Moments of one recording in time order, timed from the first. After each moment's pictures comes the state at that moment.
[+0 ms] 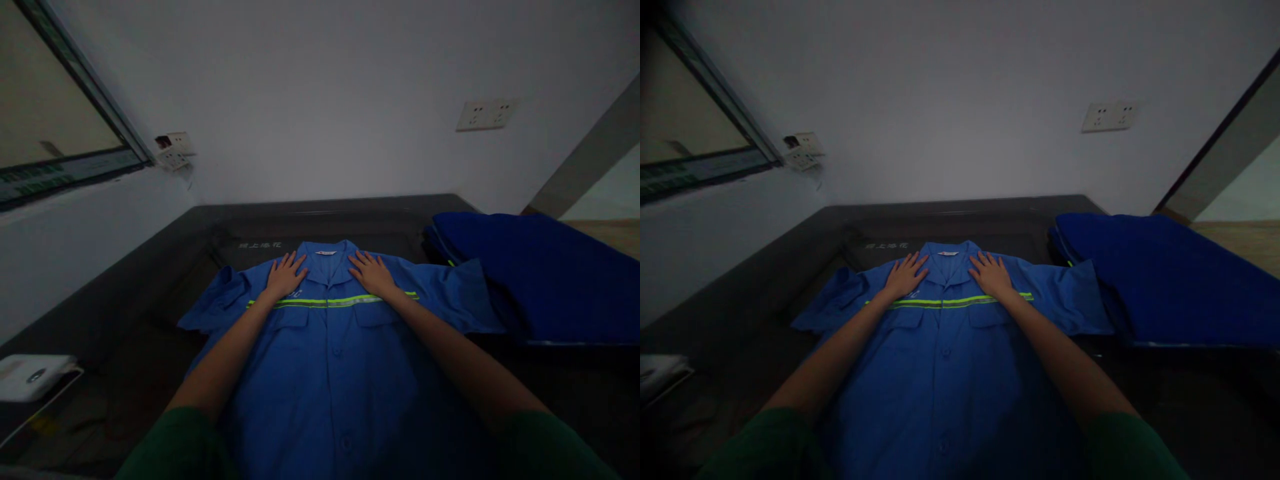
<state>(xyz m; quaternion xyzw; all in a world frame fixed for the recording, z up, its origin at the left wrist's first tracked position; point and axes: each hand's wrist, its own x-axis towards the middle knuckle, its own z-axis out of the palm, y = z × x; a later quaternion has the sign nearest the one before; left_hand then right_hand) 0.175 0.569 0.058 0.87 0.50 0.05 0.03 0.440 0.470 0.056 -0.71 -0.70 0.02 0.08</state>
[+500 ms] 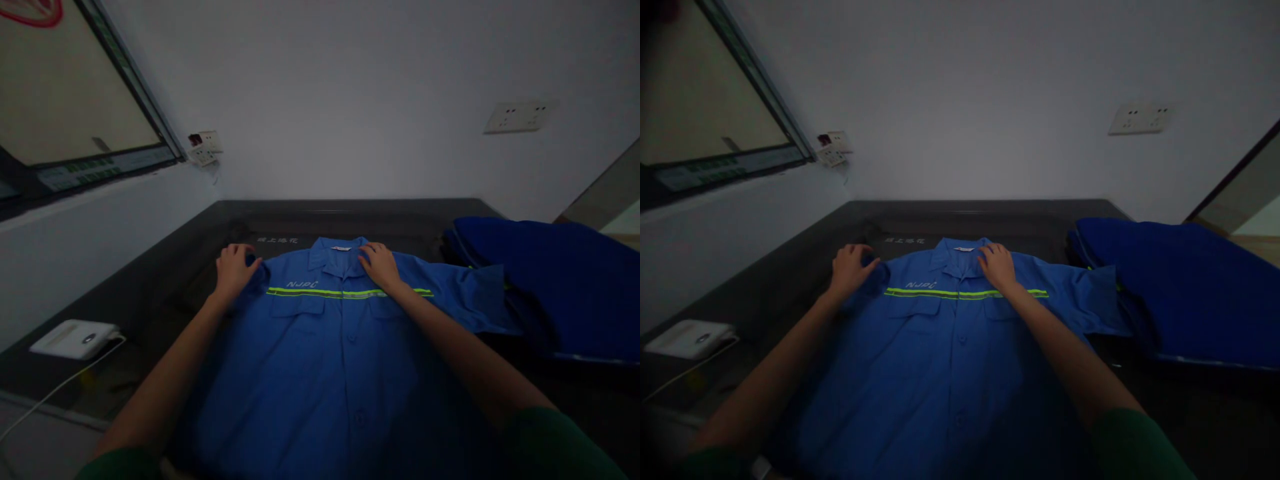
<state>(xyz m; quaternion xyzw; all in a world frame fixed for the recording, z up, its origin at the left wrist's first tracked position) 0.042 0.552 0.124 0.75 0.62 0.21 -0.08 0.417 0.485 0.078 -0.68 -0.69 -0.05 0.24</state>
